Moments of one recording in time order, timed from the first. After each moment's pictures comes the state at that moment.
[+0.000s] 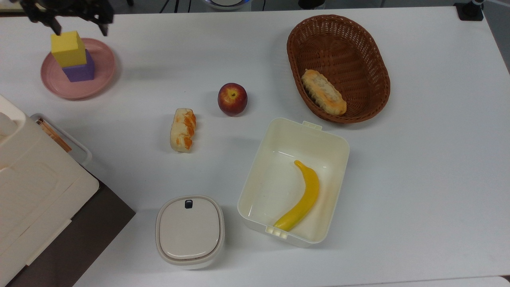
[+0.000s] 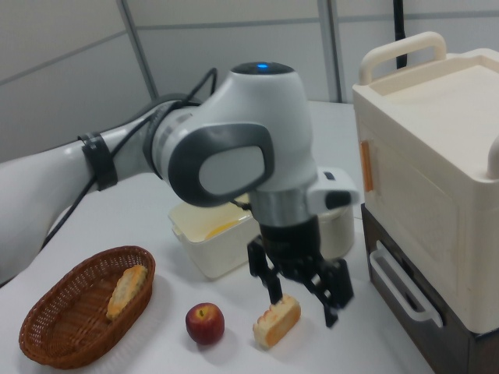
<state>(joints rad) -0.34 0.22 -0.06 -1.45 -0.09 1.59 -0.43</state>
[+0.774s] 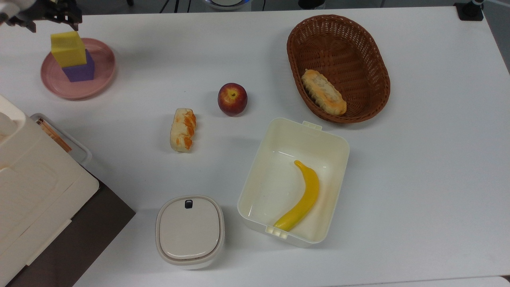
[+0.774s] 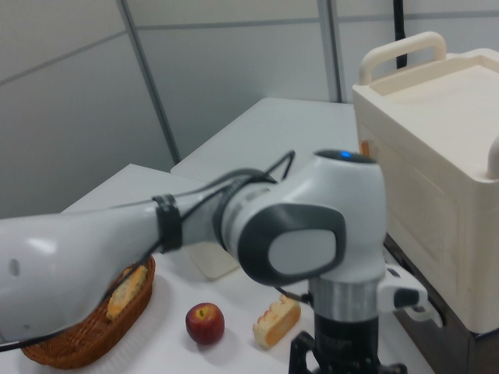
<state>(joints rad) -0.48 0.33 -0.06 -1.49 -0.25 1.57 -0.62</state>
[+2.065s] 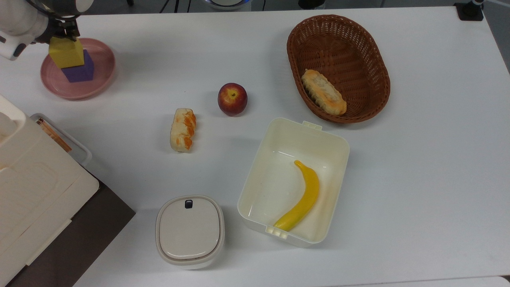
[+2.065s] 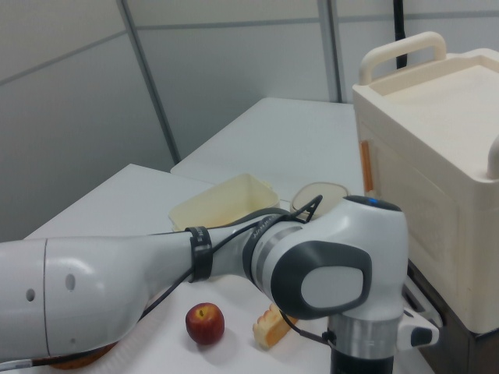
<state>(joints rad) -0.50 0.42 -0.05 -1.50 -0.32 1.57 -0.73</state>
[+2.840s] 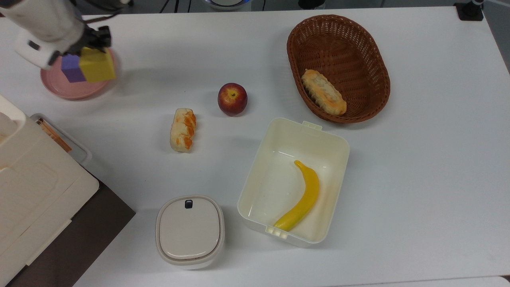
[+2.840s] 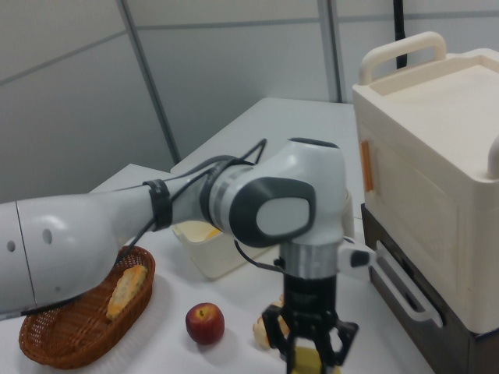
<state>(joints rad) -0.34 0.38 -0.04 -1.47 -0.23 1.52 -0.62</state>
